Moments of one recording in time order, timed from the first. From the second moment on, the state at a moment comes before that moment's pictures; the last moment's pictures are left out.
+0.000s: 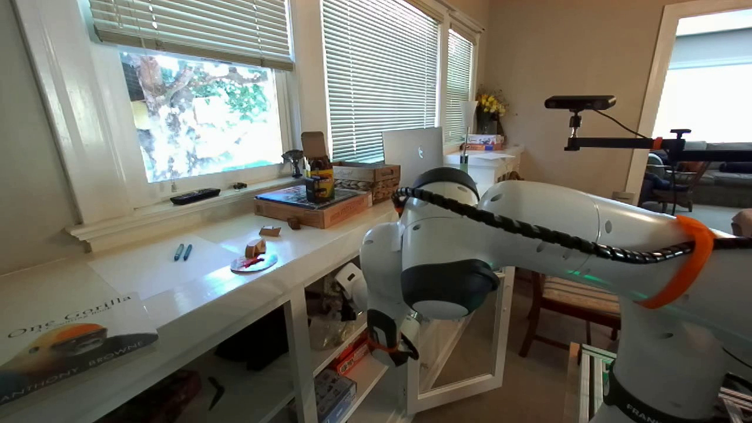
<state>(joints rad) 0.64 1.26 -0.73 -1.95 0.29 3.80 -0.51</state>
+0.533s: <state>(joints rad) 0.69 1.19 -0.73 -2.00 0.29 3.66 -0.51</state>
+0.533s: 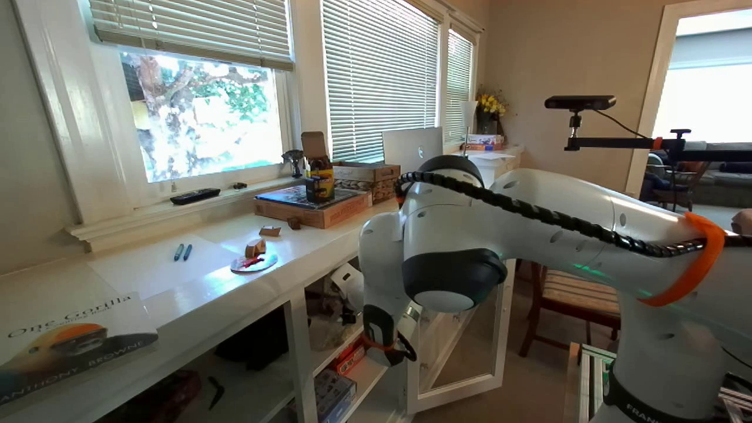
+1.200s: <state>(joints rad) 0.82 1.15 -0.83 -2.07 0.23 3.44 -0.45</state>
